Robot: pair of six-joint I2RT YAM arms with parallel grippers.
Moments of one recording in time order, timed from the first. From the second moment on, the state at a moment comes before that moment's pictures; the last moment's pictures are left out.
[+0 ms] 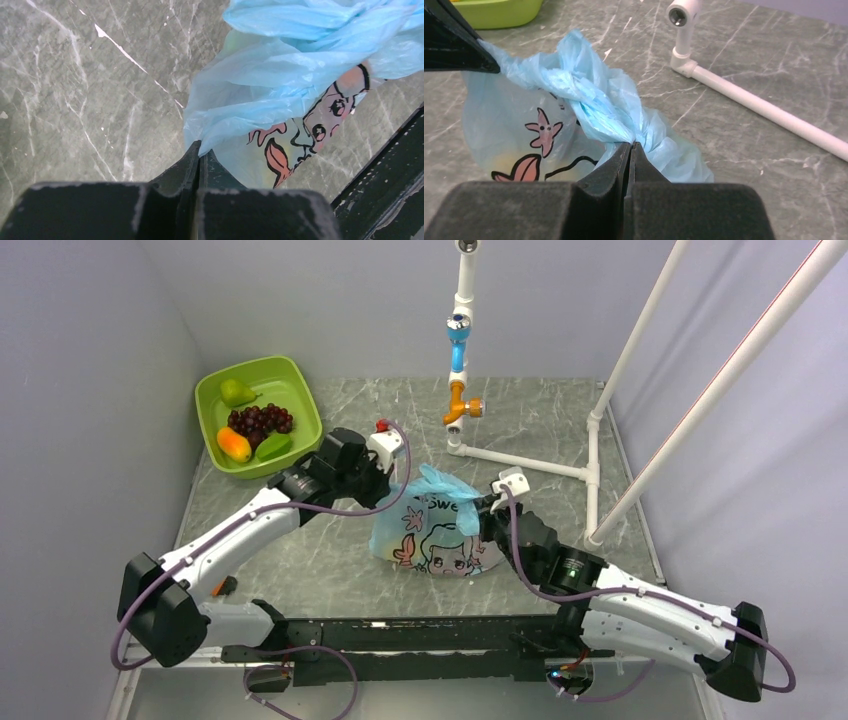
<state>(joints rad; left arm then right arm) -0.65 1.28 1.05 -0.45 0.15 0.05 1.06 0.76 0.55 -0.01 0.68 0.15</state>
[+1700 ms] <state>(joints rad) -0.79 1.16 0.87 -0.11 0.05 0.17 1.03 0.83 0.56 -0.07 0.27 0.16</state>
